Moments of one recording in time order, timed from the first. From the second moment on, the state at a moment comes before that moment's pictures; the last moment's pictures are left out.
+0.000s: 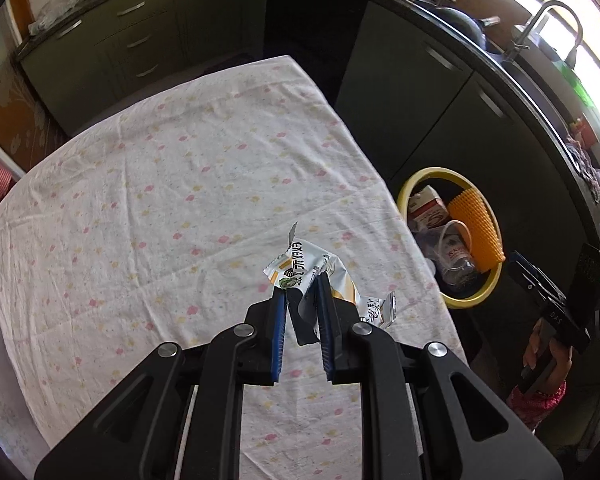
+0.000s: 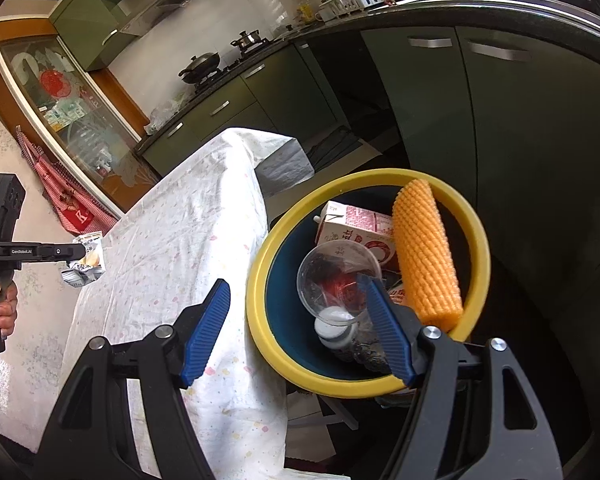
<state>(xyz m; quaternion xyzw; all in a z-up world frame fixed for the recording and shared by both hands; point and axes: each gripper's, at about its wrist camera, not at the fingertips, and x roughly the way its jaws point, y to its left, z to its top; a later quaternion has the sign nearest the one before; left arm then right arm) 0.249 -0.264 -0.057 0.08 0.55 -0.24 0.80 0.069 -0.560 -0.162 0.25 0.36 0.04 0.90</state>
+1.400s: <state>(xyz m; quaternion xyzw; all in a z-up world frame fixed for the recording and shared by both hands) 0.186 -0.366 -0.082 0.12 0.35 -0.39 0.84 0.028 -0.586 -0.153 0.25 0.37 -0.04 0.90</state>
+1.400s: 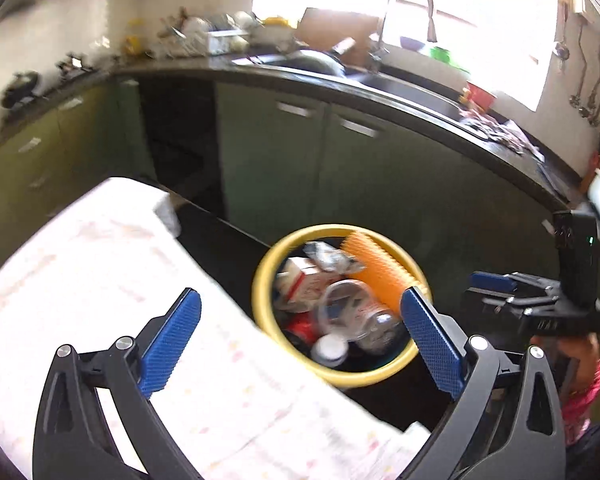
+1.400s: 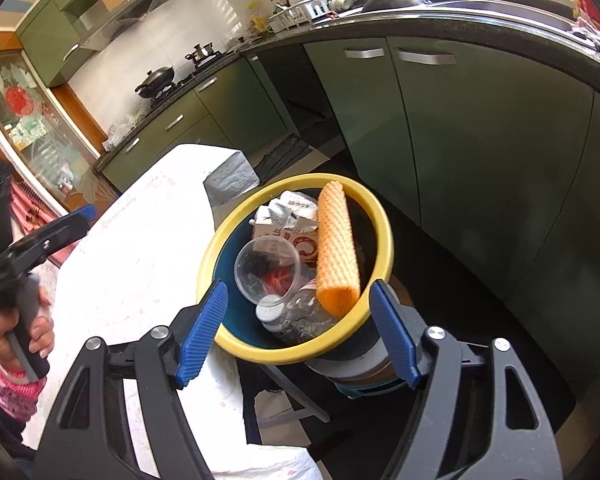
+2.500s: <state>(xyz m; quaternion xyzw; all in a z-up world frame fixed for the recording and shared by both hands) -0.007 -0.007 -0.024 0.03 0.21 -0.10 0.97 -0.058 -0.387 -0.061 0.03 0.29 -0.07 0.95</state>
